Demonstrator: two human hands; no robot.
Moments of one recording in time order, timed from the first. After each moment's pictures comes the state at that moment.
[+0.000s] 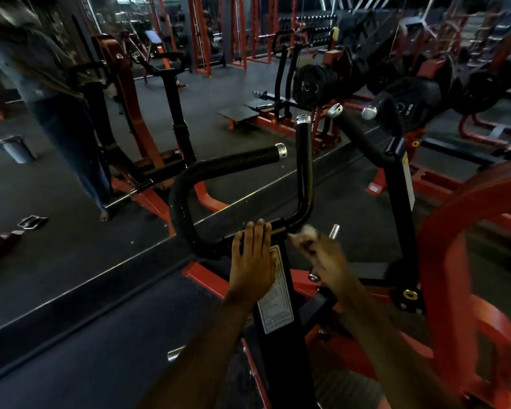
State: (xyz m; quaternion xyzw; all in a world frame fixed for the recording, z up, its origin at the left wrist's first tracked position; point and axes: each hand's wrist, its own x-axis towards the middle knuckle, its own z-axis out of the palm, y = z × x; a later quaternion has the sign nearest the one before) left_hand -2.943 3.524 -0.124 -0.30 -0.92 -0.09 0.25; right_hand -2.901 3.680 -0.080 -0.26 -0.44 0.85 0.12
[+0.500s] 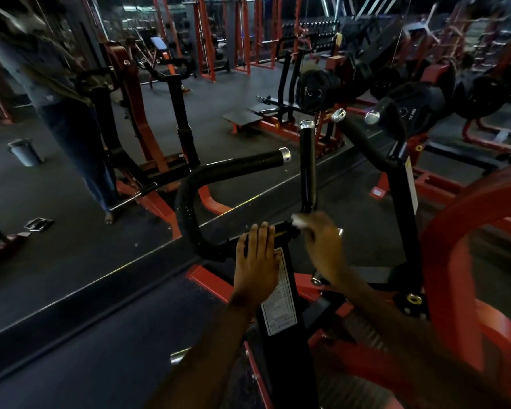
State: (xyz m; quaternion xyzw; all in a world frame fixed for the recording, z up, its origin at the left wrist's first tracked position) left_hand -2.943 3.524 -0.127 -0.30 -0.91 -0.09 0.27; right_hand -2.904 3.681 -0.074 0.03 -0.90 0.22 0.37
